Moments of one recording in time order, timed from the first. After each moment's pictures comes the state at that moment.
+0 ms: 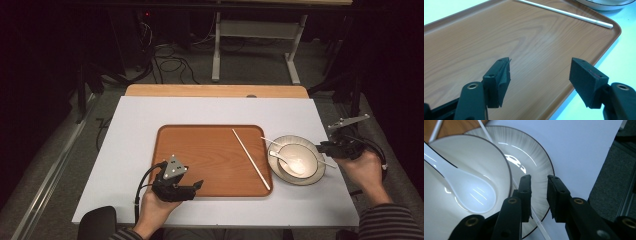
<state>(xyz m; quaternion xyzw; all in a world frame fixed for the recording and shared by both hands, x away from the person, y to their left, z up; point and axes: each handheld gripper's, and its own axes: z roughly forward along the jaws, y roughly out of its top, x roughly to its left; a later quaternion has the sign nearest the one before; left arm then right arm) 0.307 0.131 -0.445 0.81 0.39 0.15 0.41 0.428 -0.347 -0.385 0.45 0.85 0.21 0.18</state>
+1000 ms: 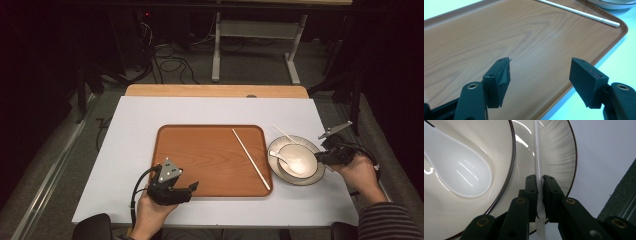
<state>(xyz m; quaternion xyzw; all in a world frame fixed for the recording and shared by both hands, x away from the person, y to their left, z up) 0.298 0.137 -0.447 0.80 0.41 0.16 0.41 0.437 -0.347 -0.423 0.41 0.89 0.16 0.13</state>
